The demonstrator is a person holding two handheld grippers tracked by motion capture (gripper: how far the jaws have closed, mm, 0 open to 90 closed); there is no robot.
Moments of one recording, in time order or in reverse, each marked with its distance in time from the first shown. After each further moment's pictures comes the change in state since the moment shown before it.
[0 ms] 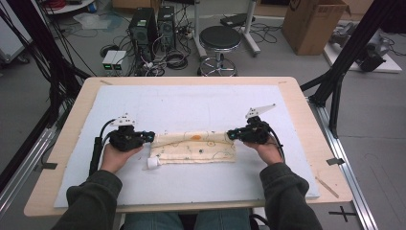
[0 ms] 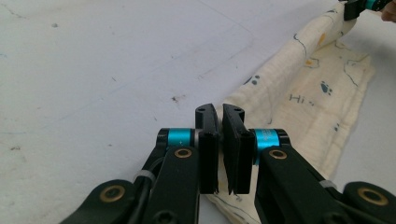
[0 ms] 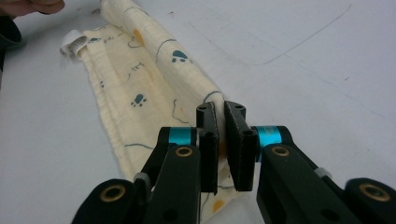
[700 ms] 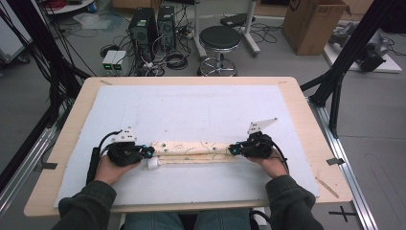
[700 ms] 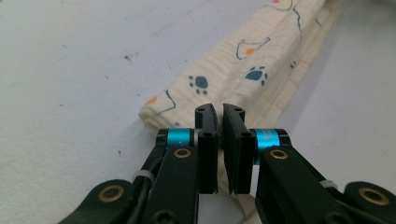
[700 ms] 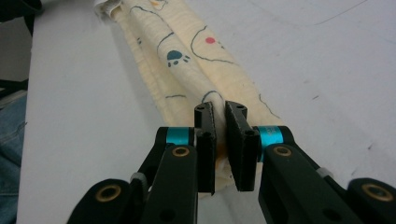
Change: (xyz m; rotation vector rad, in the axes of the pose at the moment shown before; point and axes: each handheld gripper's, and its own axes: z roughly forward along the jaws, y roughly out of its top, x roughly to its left) left arm -0.030 -0.019 -0.015 0.112 -0.044 0.128; right arm 0.026 -0.032 -0.005 0.032 0.059 -0.052
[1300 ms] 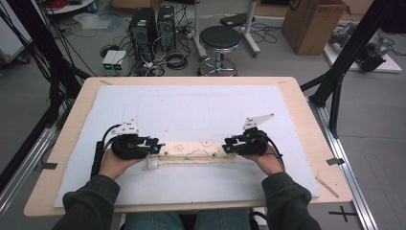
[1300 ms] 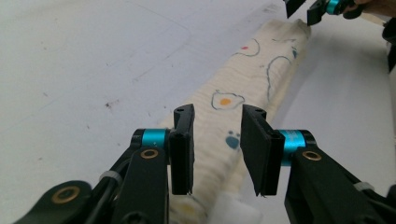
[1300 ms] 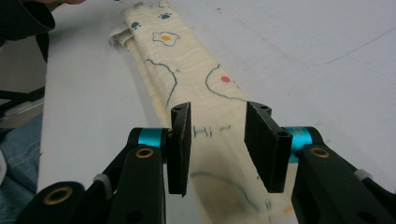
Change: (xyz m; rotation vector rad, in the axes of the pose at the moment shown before) left arm -0.001 0.028 0.006 -0.098 -0.074 -0.026; right arm 0.008 0.022 0.004 -0.047 0.013 -0.006
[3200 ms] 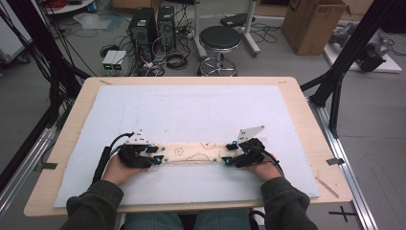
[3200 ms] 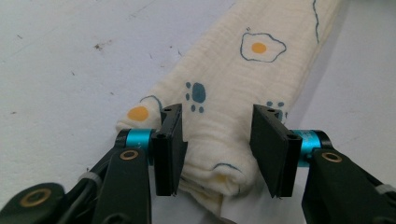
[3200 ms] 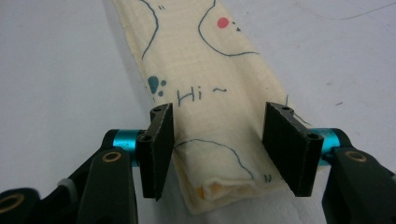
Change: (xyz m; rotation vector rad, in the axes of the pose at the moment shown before) left arm -0.001 -0.030 0.020 0.160 0.068 0.076; right arm 0.006 -0.026 0.021 0.126 -0.098 -0.170
